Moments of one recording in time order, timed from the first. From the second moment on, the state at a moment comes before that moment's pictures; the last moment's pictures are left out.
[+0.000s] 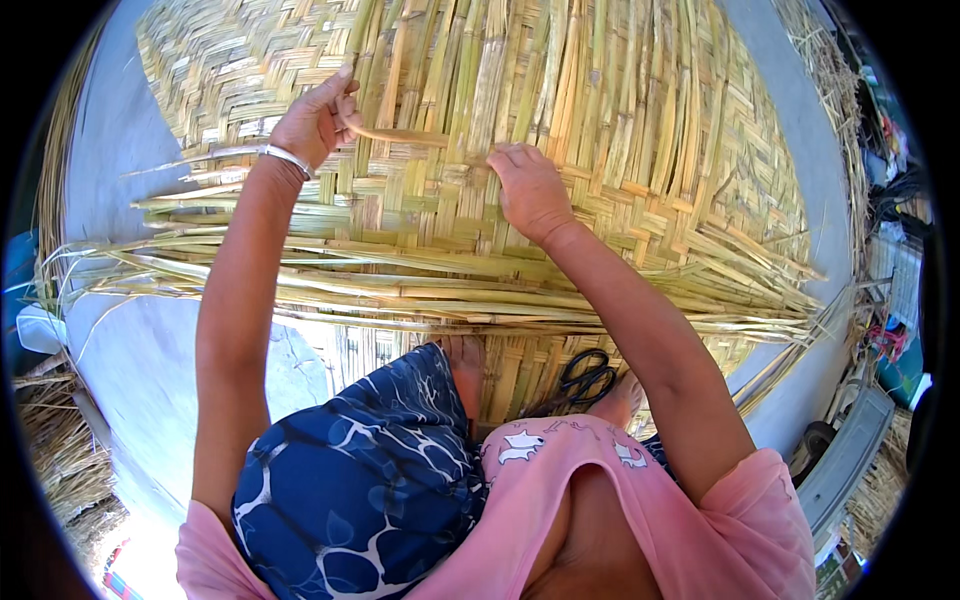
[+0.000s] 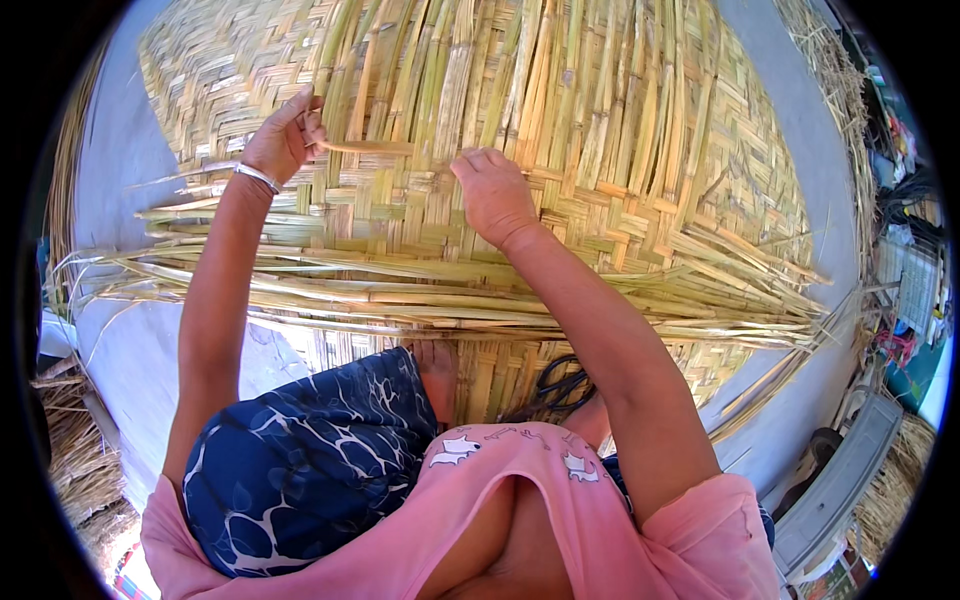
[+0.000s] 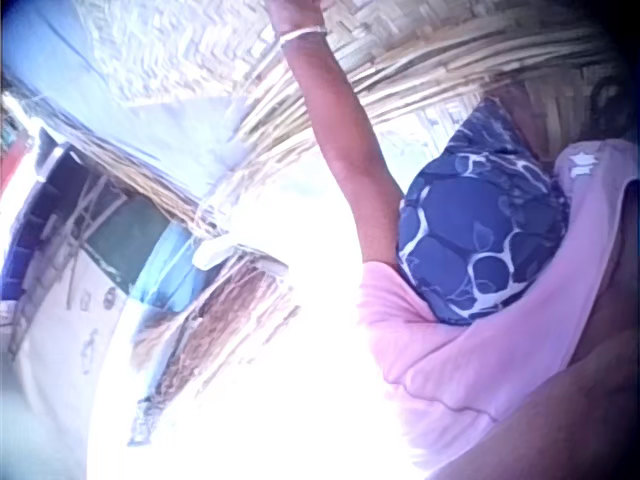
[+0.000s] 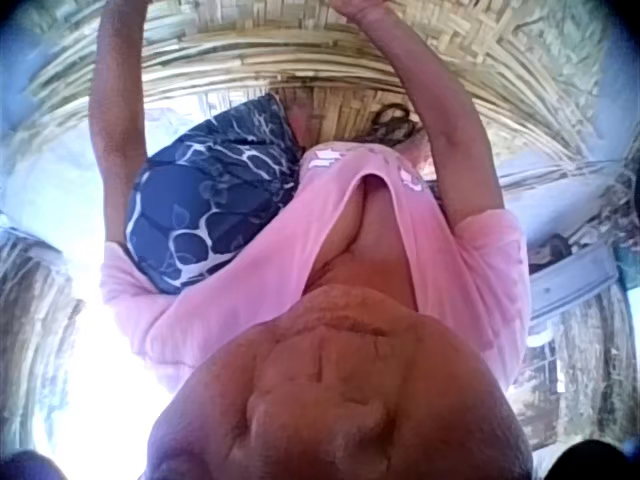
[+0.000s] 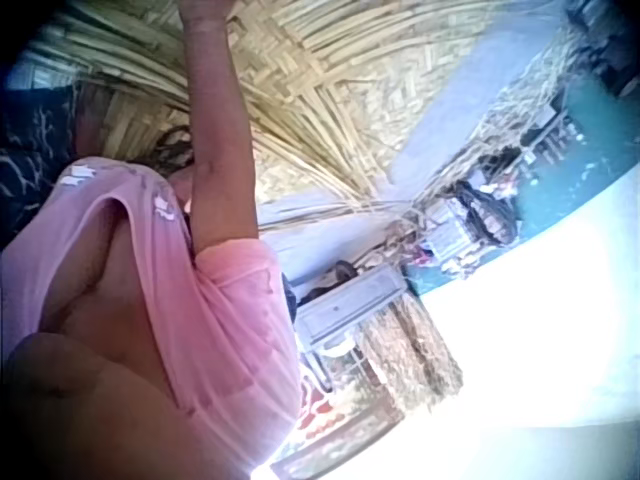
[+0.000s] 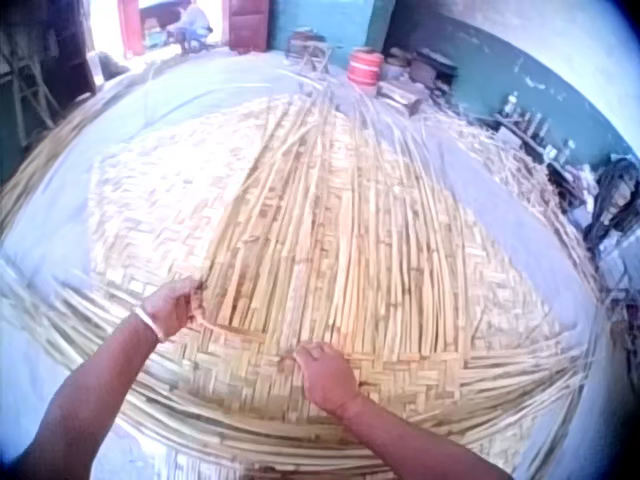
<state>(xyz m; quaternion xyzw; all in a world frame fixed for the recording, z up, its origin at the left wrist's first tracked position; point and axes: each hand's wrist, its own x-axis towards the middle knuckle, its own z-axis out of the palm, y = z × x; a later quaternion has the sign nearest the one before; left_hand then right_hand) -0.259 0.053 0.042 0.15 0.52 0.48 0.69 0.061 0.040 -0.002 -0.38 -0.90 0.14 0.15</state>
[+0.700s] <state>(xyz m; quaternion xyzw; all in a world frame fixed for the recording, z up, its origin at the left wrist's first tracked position) -0.417 -0.018 0.049 0.40 0.91 0.07 0.08 0.059 0.044 0.004 -0.40 -0.89 0.19 0.14</state>
